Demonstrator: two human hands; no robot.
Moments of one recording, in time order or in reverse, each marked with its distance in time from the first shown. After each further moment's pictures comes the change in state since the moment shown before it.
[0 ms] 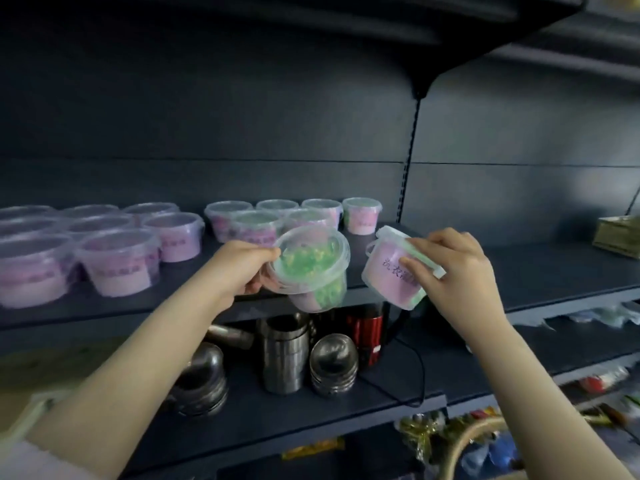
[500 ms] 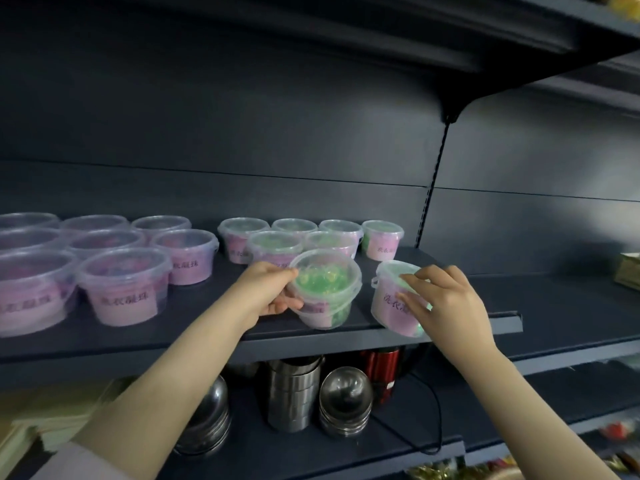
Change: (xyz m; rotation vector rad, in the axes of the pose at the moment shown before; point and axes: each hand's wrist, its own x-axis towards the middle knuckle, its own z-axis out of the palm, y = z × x) left_hand 0.064 -0.010 -0.010 -0.097 -0.058 -0.074; right_hand 0.028 0.005 0.078 -0.221 -0.008 -0.208
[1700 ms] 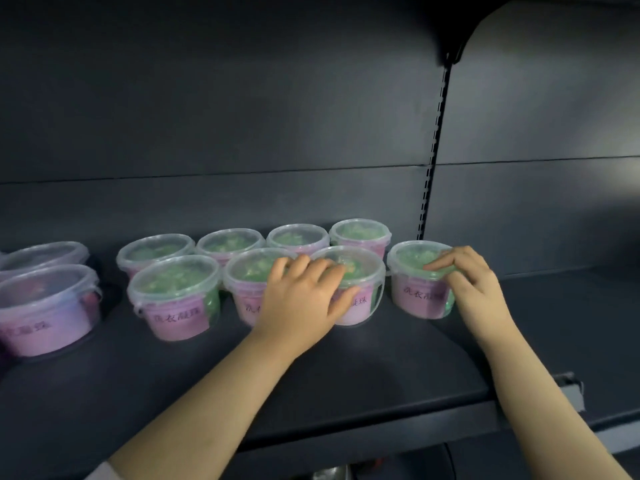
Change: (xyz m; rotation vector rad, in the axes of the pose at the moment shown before) left_hand 0.167 -0.018 0.169 1.279 0.535 1.229; right_hand 0.023 0.194 0.152 0.849 -0.120 0.605
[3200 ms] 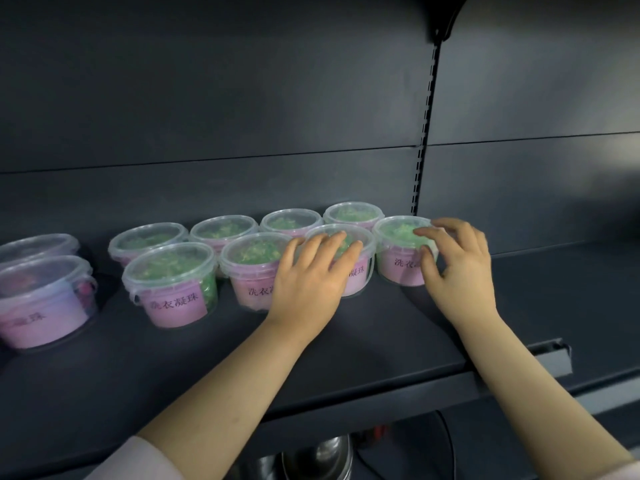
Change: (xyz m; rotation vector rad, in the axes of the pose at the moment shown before) left_hand -0.005 0.014 0.016 0.053 0.099 0.050; right_hand -0.014 -0.001 0.017 -0.555 0.243 -0.301
